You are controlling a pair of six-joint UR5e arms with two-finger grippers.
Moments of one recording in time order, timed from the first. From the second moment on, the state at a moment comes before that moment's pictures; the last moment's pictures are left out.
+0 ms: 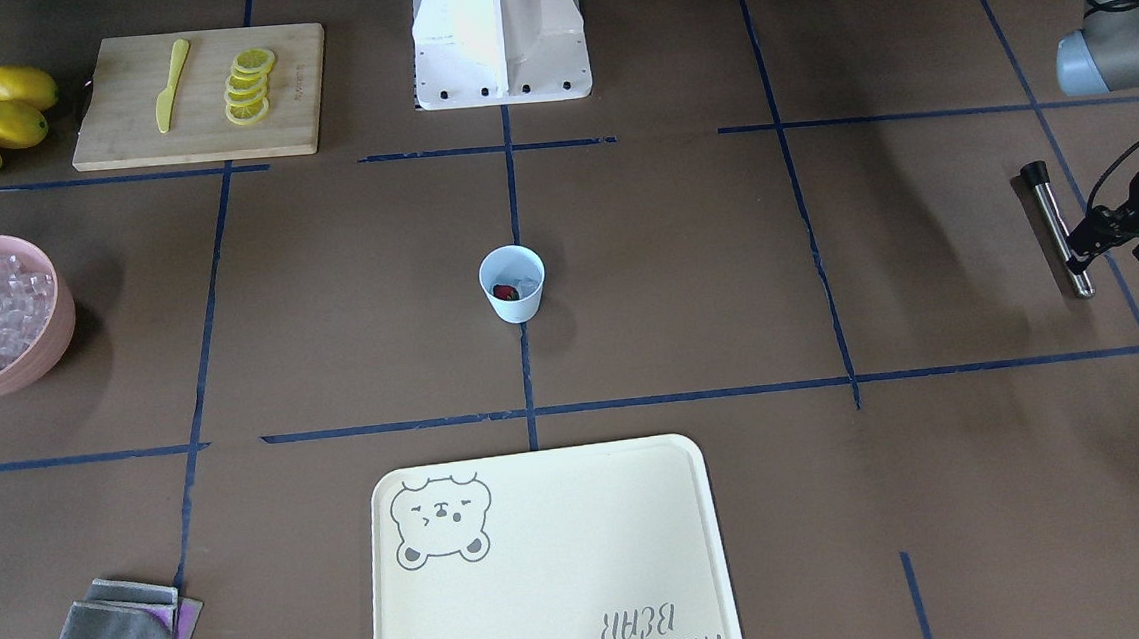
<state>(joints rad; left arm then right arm) -1.12 -1.51 -1.41 -2.40 -2.10 -0.78 1.51 -1.46 1.85 -1.80 2.36 -0.07</state>
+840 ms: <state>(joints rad) -1.07 -1.51 -1.37 -2.46 -2.09 -0.81 1.51 -1.46 1.86 -1.80 2.36 -0.07</state>
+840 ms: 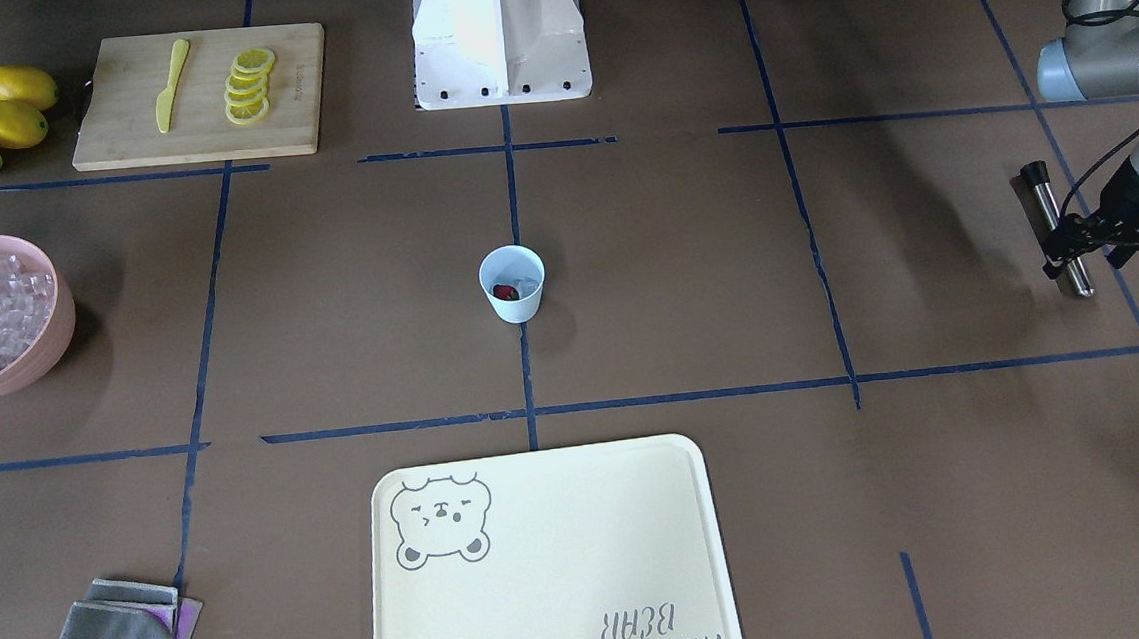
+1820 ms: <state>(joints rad) -1.05 -1.50 -1.37 -2.48 -2.09 -0.79 1.51 -1.45 1.85 -1.80 2.36 -0.07</state>
